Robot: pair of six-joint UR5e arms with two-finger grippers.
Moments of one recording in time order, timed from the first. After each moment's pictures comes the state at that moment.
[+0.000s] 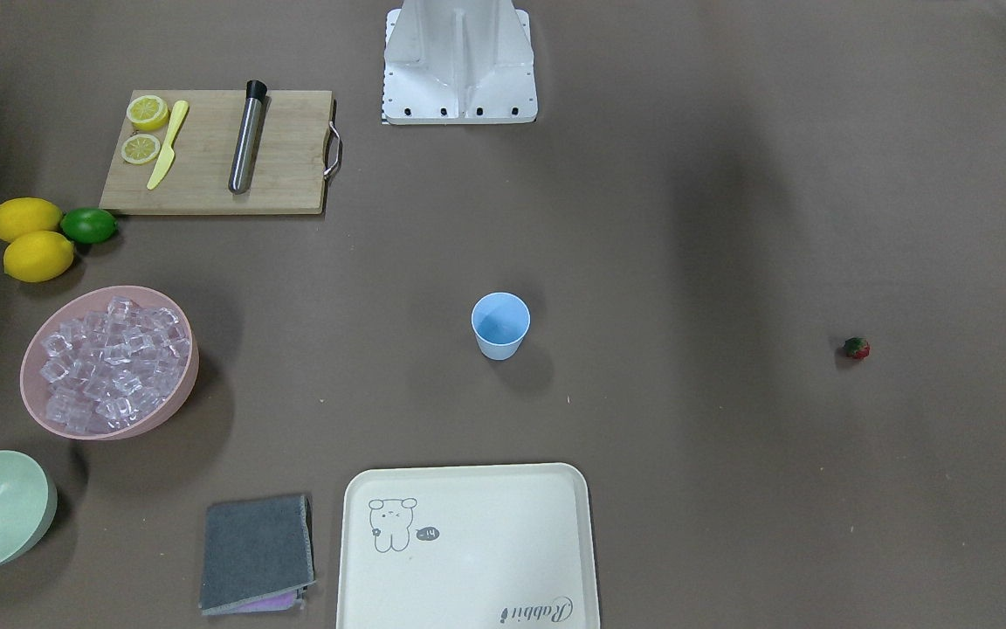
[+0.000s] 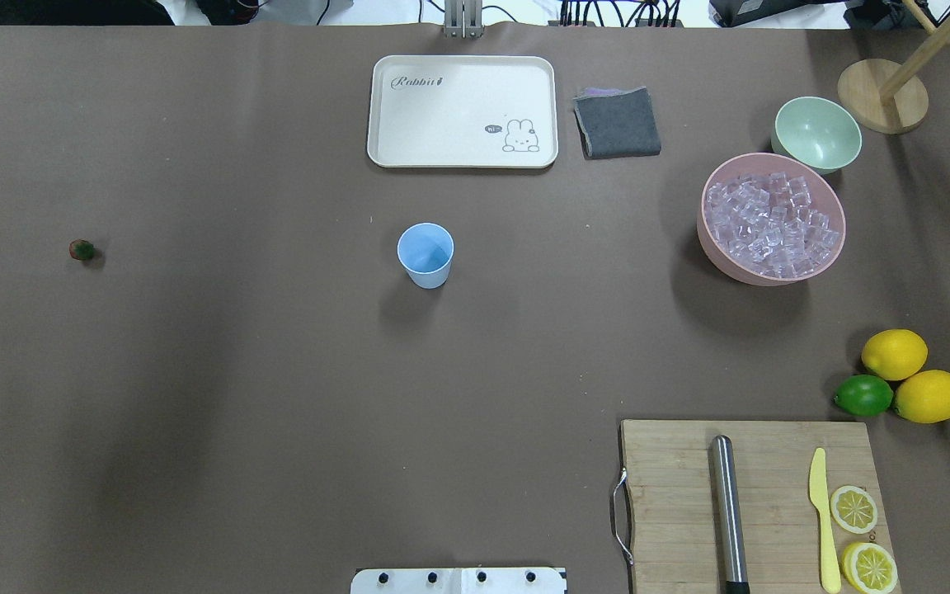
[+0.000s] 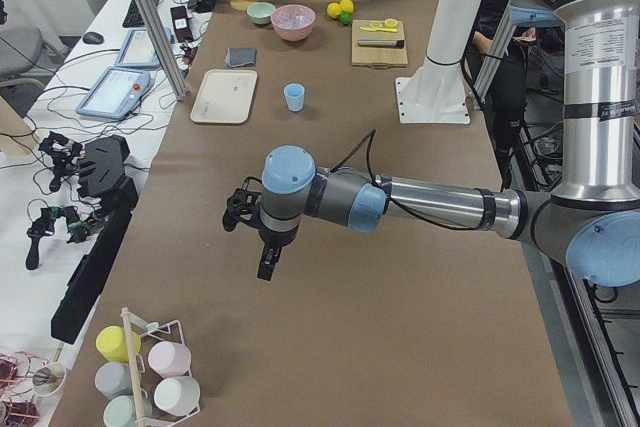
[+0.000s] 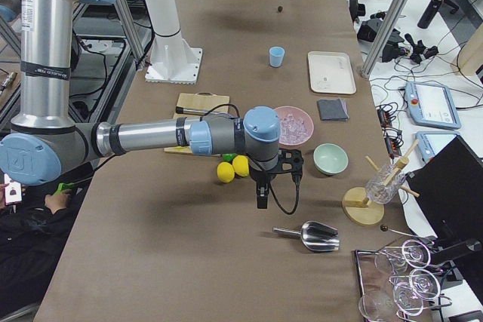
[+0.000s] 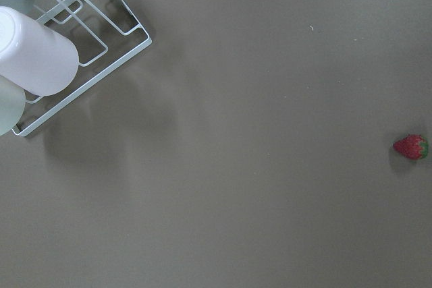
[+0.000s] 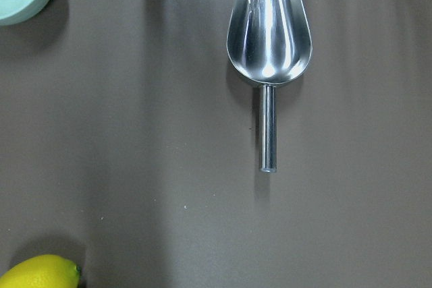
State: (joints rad) left arm -1.58 -1.48 -1.80 -1.73 -2.31 -0.02; right arm 1.56 -1.69 1.83 -1.60 2.27 0.10
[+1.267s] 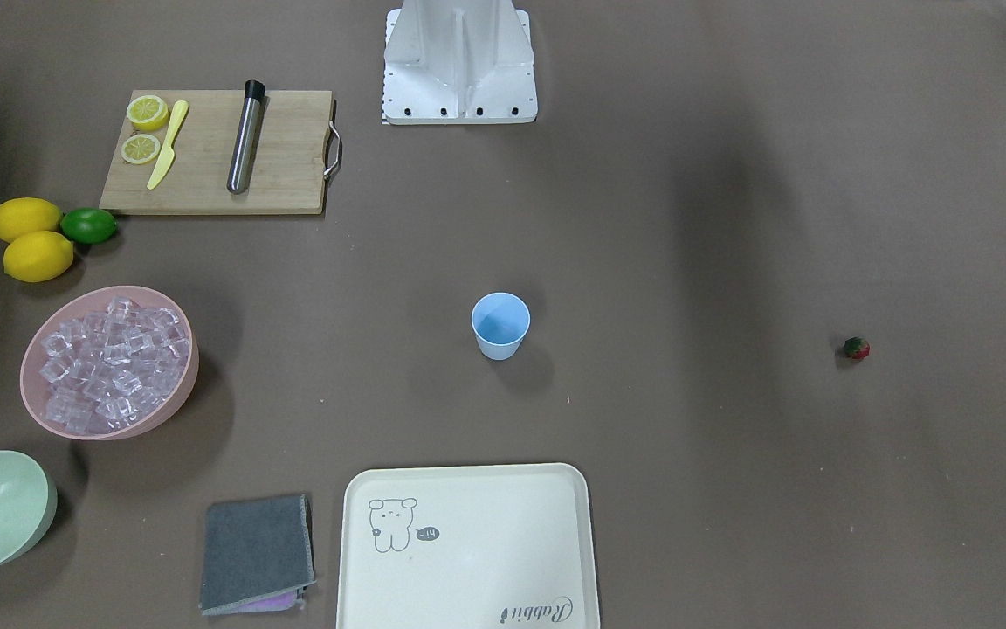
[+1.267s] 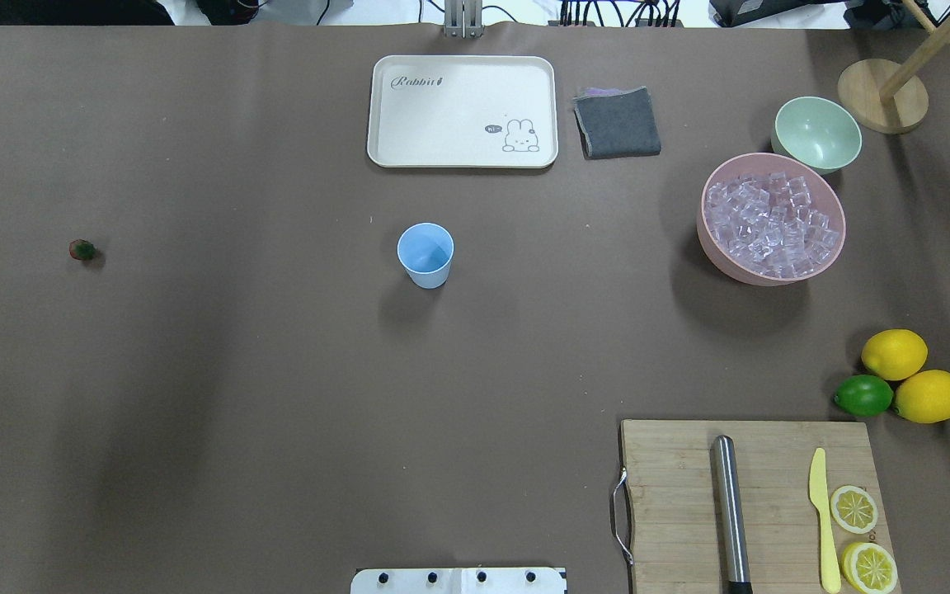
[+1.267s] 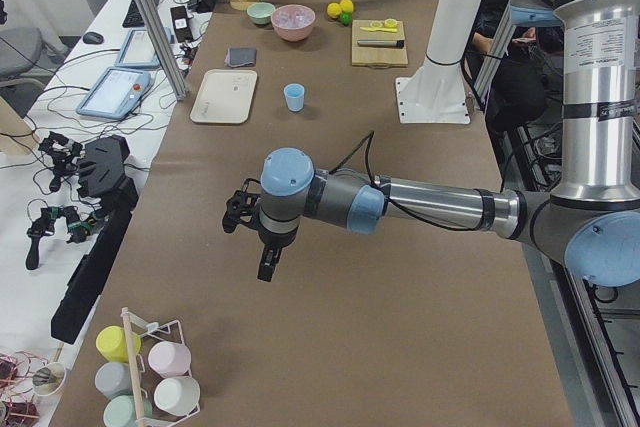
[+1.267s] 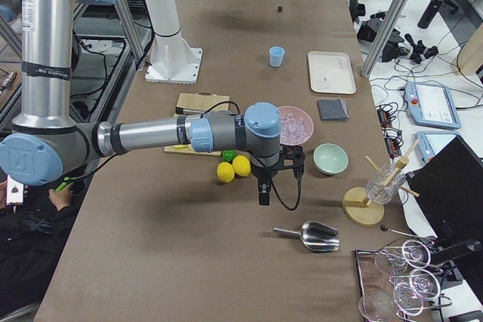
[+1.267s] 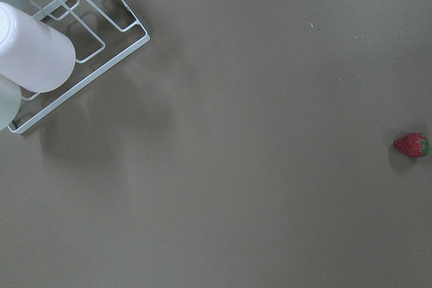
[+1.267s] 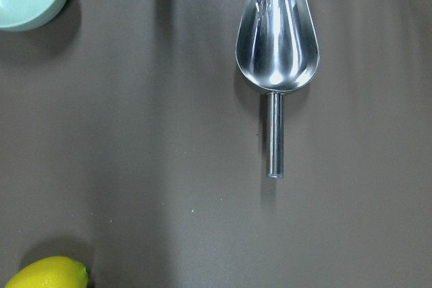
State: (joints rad) left arm -1.57 -1.48 -1.78 -1.73 -2.32 -0.02; right arm 1.56 -1.68 1.85 -1.60 2.28 0.10
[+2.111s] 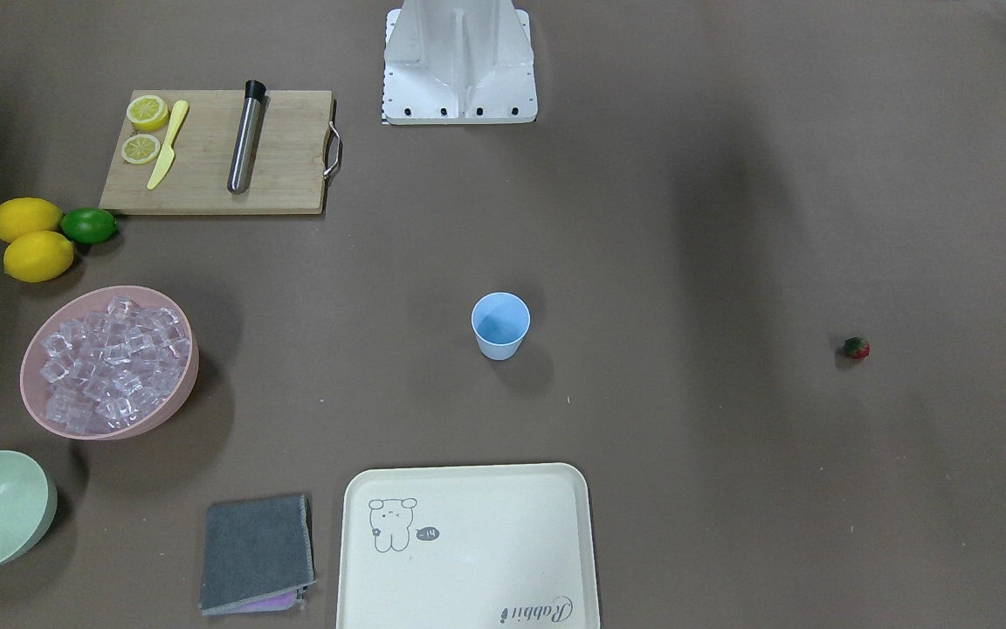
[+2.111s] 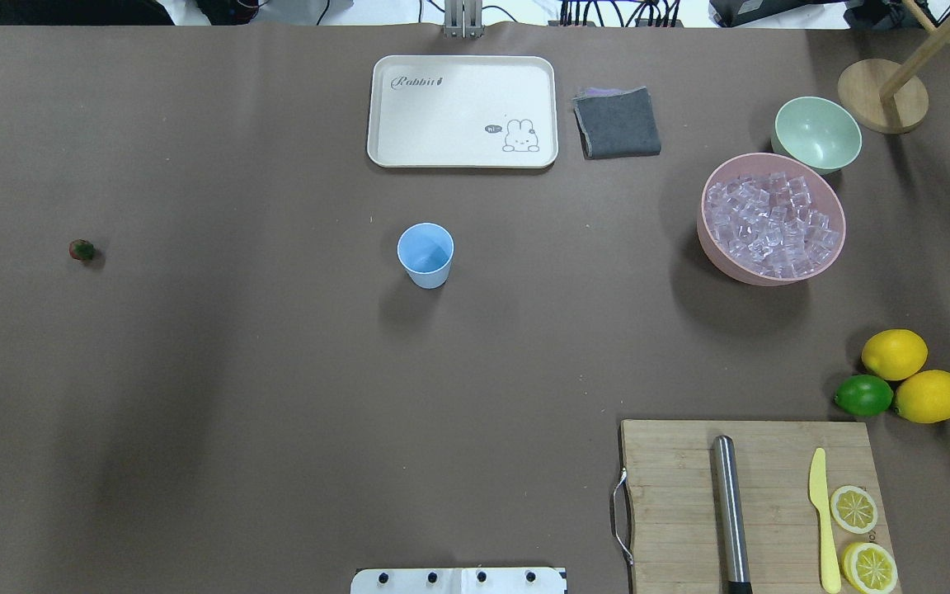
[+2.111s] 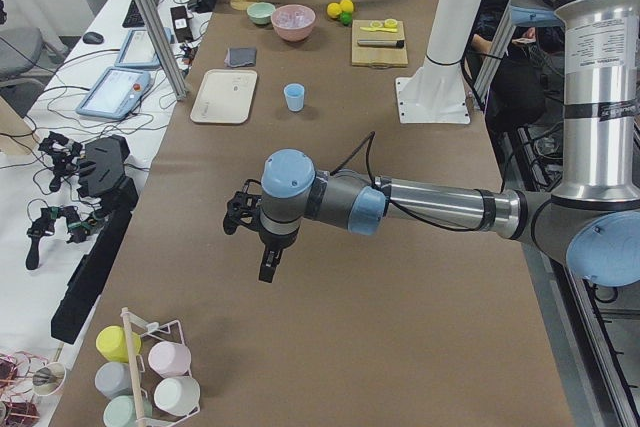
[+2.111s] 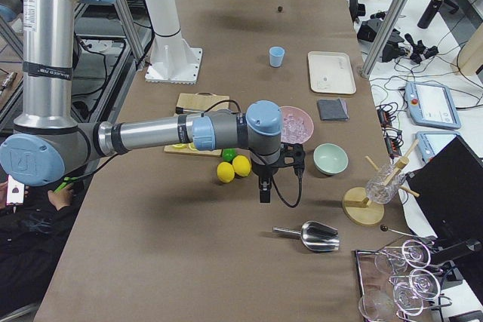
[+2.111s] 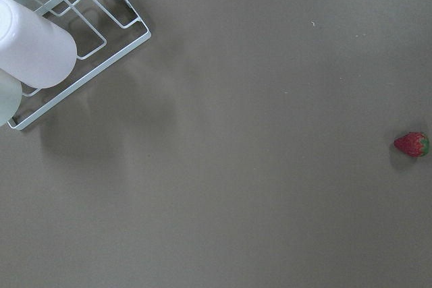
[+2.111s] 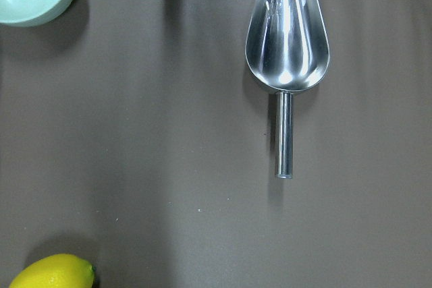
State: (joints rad) left arm -1.58 -1.48 -1.78 -1.73 -2.32 -0.02; right arm 1.54 -1.68 1.85 -1.60 2.28 0.11
